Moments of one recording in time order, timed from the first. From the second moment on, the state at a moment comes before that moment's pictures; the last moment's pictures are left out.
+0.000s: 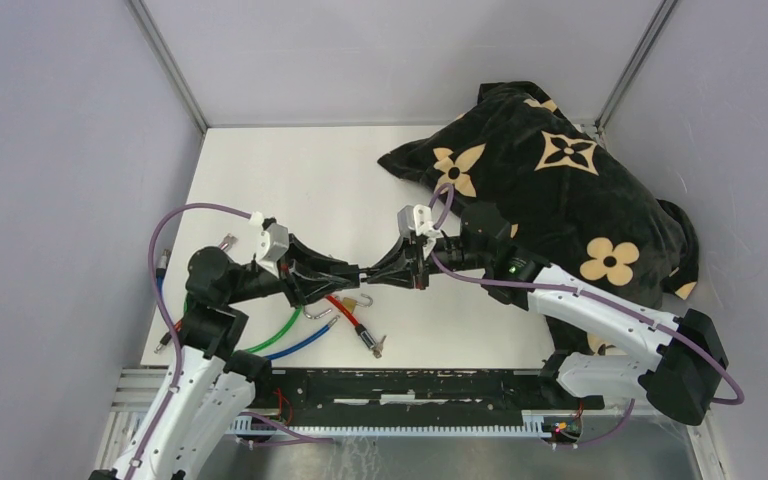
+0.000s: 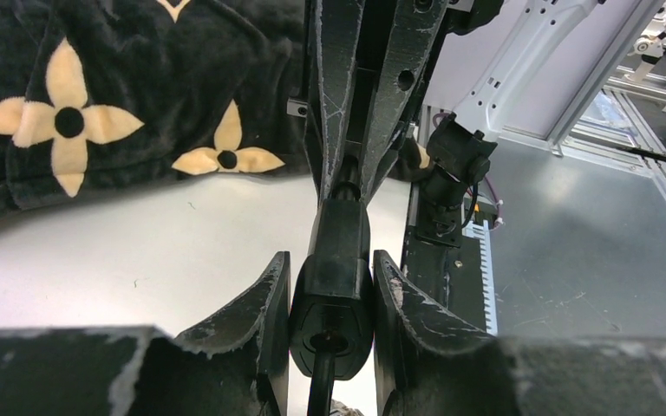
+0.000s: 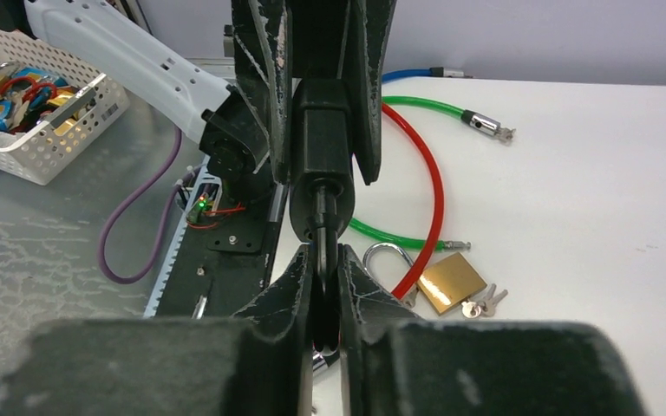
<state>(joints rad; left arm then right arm) -0.30 0.55 0.60 0.06 1.03 -0.24 0.88 1.20 0.89 0.24 -0.77 -0.04</state>
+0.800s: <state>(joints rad) -0.30 0.43 0.43 0.50 0.98 -0.51 0.83 1.08 0.77 0.41 -0.88 0.00</state>
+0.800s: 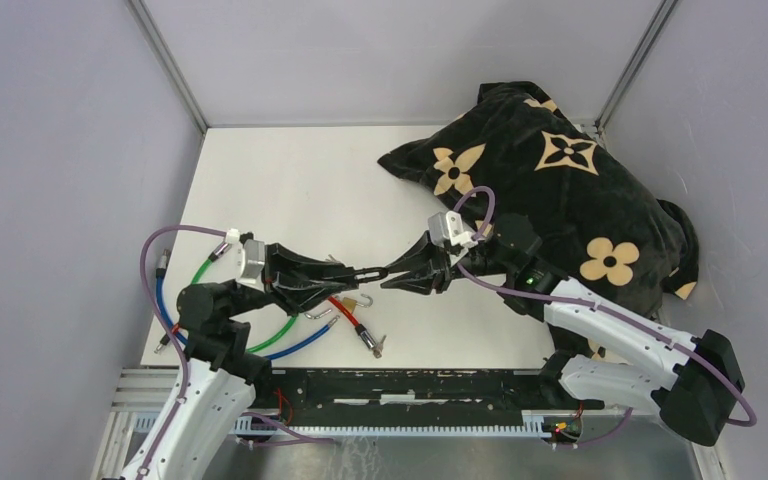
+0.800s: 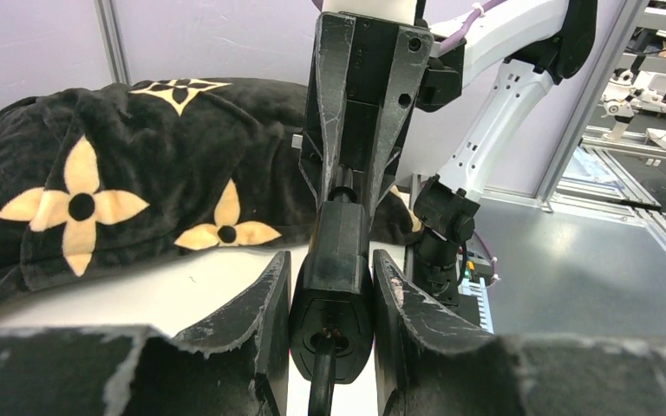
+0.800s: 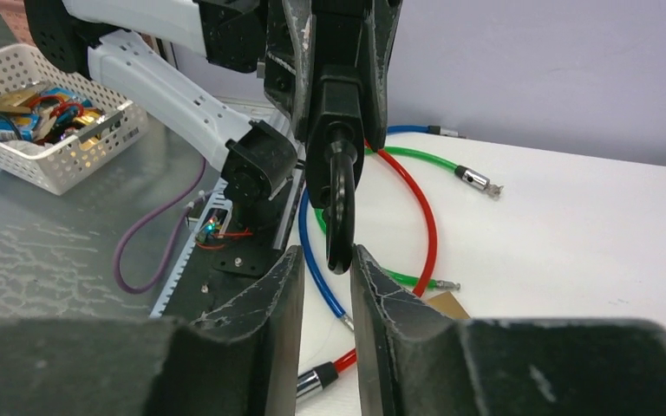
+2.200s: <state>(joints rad) -0.34 0.44 0.40 0.64 0.94 -0.55 0.87 1.19 0.81 0.70 -0.87 0.17</state>
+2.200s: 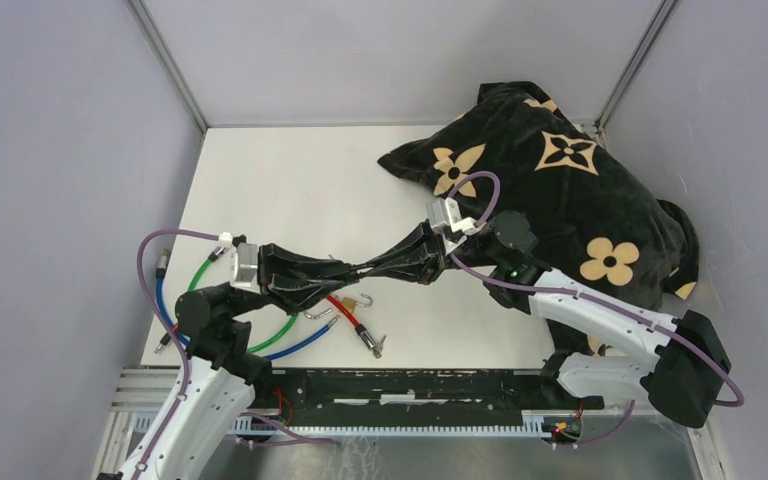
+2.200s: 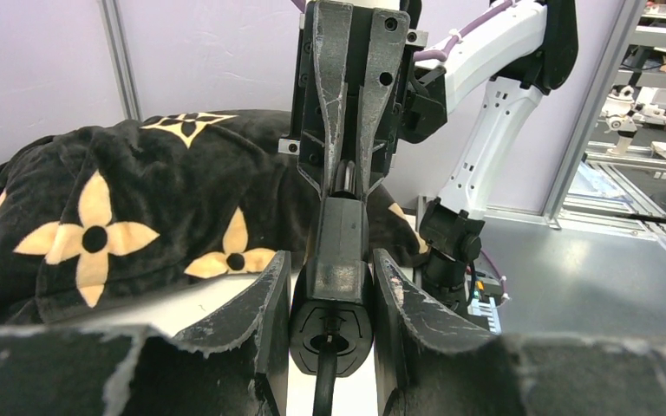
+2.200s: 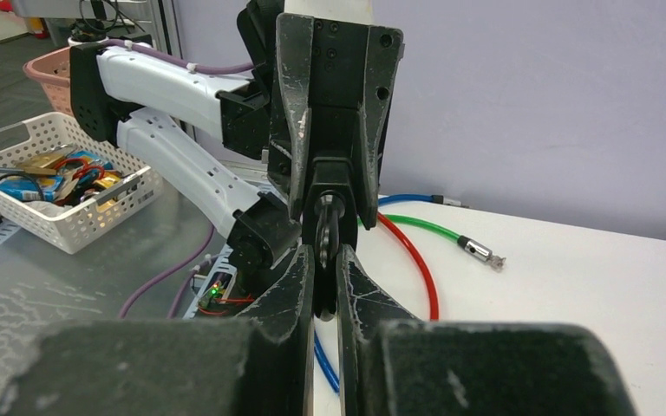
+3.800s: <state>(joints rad) -0.30 0.50 0.37 0.44 0.80 -0.39 0.87 1.33 0.88 0.50 -0.63 -0.18</state>
